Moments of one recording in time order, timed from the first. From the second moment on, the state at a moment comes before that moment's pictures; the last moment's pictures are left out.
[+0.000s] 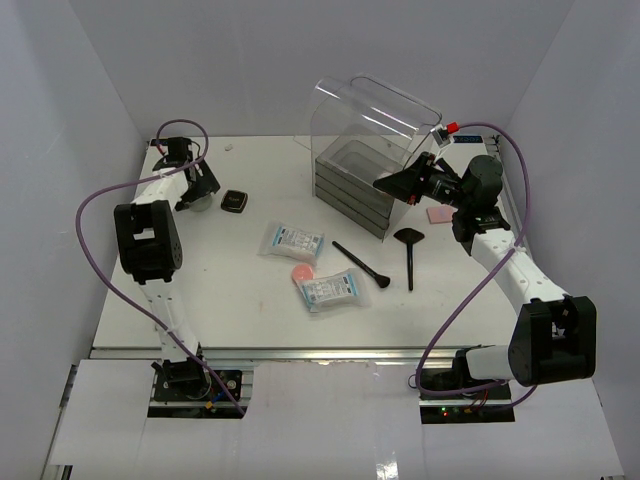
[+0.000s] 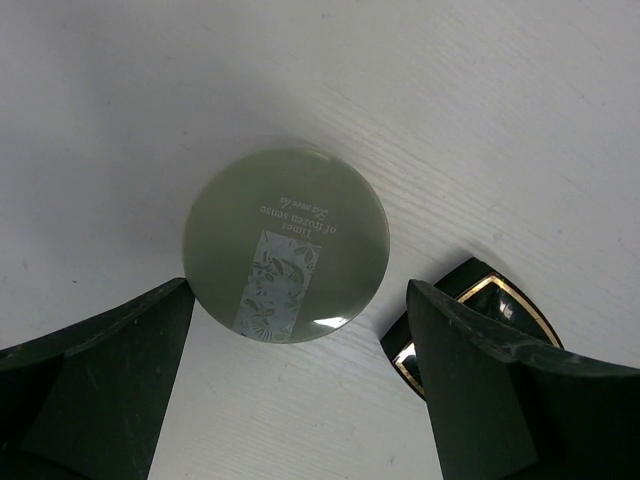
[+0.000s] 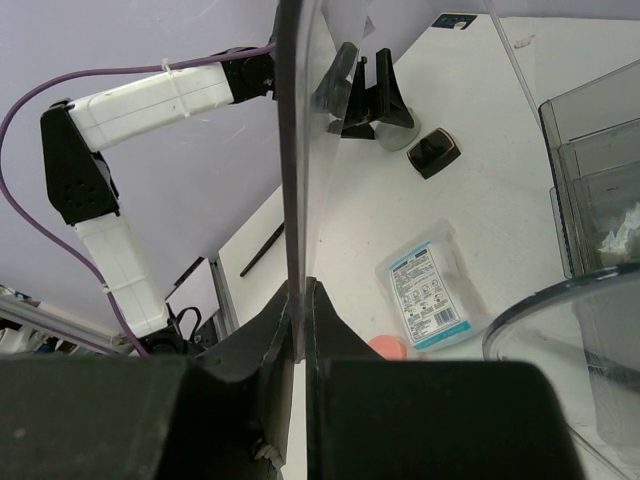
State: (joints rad) left arm 0.10 2.14 1.67 -0.48 -0.15 -0.41; right arm 0.18 1.33 0.95 0.48 -0.95 0.72
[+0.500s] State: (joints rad) left arm 0.10 2.23 1.76 -0.53 -0.18 -0.39; right arm 0.18 1.33 0.95 0.48 -0.95 0.72
